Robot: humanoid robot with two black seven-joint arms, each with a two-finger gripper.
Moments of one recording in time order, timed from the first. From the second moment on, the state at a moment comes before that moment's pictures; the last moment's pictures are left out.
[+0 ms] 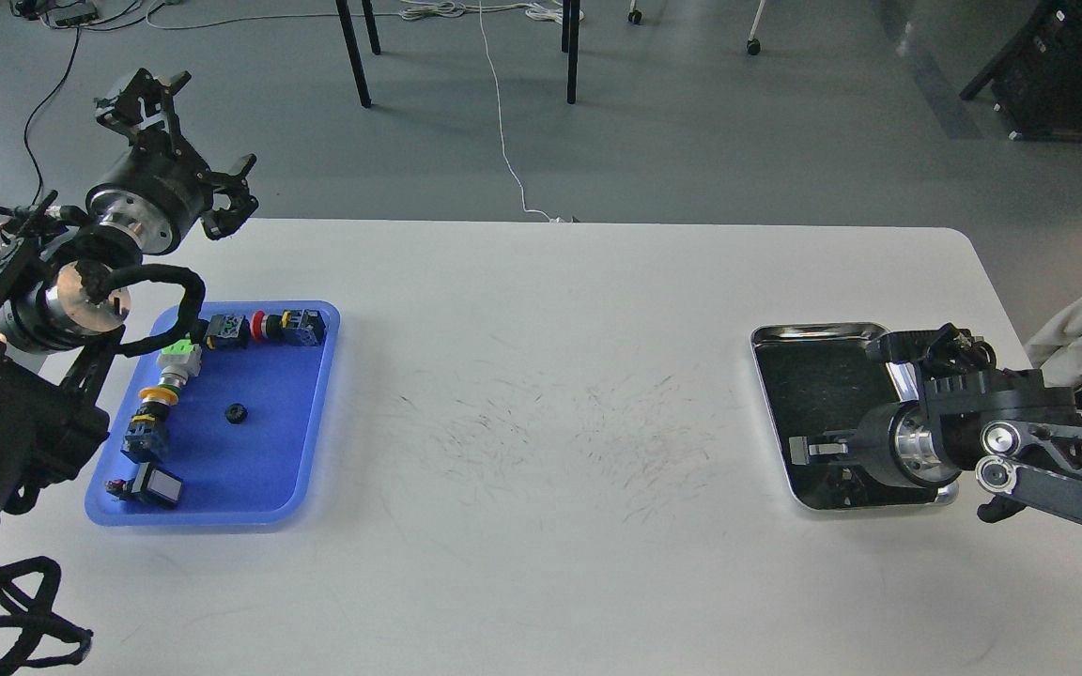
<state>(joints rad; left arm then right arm) -0.65 0.33 -1.28 -0.91 0.42 -0.07 0.08 0.93 -0.75 -0.02 1.39 -1.20 0.33 -0.34</state>
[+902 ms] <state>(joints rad) -0.65 0.33 -1.28 -0.91 0.42 -0.07 0.08 1.17 -0.74 0.08 1.45 -1.16 0.33 -0.31</state>
